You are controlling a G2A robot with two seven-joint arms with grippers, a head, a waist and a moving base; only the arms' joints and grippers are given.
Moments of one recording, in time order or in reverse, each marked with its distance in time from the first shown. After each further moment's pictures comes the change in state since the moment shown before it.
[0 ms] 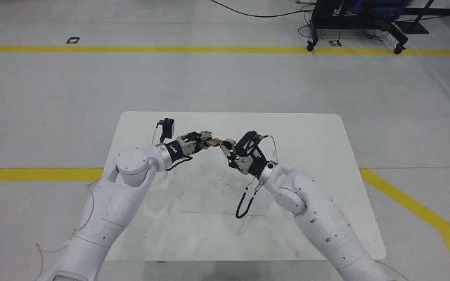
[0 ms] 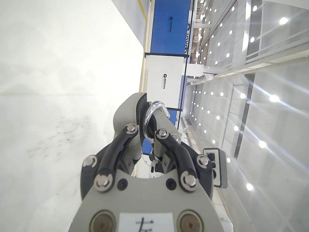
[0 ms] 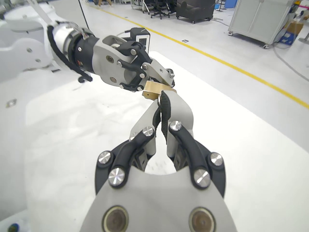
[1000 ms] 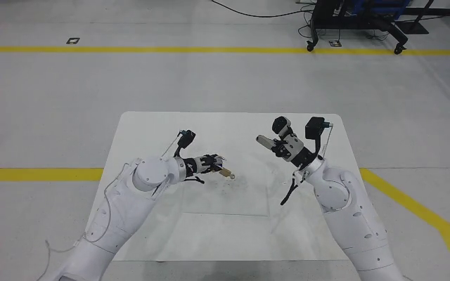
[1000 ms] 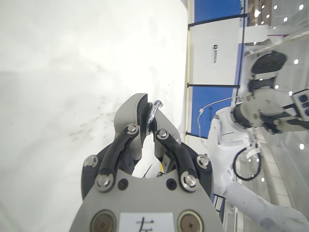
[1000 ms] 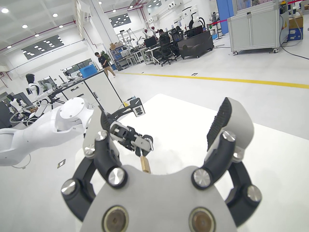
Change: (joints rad) left arm 0.003 -0.001 0.146 -0.056 0.393 0.008 -0.135; right arm -0.112 0.047 0.301 -0.024 0.345 -0.207 -0.053
